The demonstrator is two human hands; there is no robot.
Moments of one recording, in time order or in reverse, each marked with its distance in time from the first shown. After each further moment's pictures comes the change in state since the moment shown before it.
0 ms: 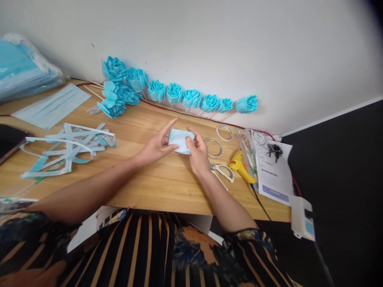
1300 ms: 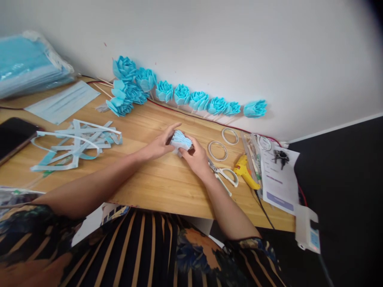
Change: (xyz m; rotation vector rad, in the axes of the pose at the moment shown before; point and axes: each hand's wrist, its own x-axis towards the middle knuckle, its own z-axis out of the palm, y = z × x) left_hand 0.011 -0.028 -0.021 0.006 -0.083 0.081; right_hand -0.002 -0.007 -0.004 -0.619 -0.148 -0.145
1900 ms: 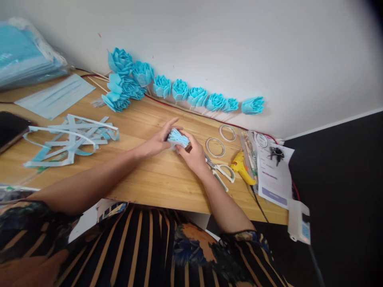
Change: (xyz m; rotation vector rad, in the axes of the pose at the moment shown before) left_hand 0.000 -0.005 -0.001 -0.005 0.002 0.003; right_hand -0.001 0.001 0.002 -0.018 -0.009 -0.124
